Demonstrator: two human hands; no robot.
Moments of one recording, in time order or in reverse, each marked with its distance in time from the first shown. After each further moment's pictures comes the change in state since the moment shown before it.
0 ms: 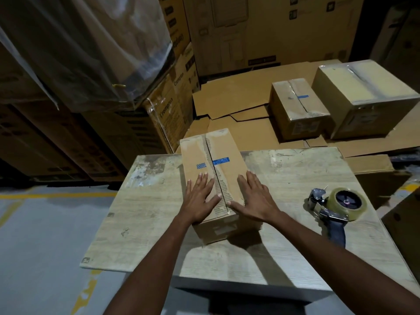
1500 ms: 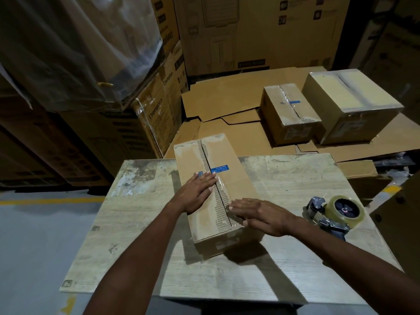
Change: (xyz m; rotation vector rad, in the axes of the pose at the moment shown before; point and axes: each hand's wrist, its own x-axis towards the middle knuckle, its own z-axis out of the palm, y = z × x) left_hand 0.074 -0.053 -0.023 -0.023 -0.043 0.371; right_hand 0.000 0.015 -0.033 -0.016 -0.203 -0.532
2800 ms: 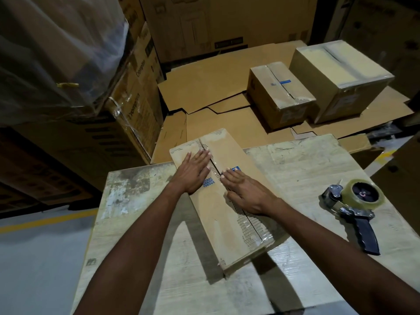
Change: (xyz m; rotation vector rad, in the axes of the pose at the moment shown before) left_hand 0.089 -0.094 -0.026 0.184 -0.090 0.034; right_hand 0.135 0.004 0.004 -0.073 0.141 0.375
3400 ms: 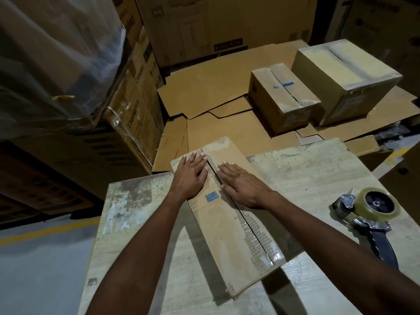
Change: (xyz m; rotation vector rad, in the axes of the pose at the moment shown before) left_hand 0.024 -0.025 0.002 -0.067 0.197 -0.112; right_hand 0.058 0.010 -0.023 0.011 0.056 -0.002
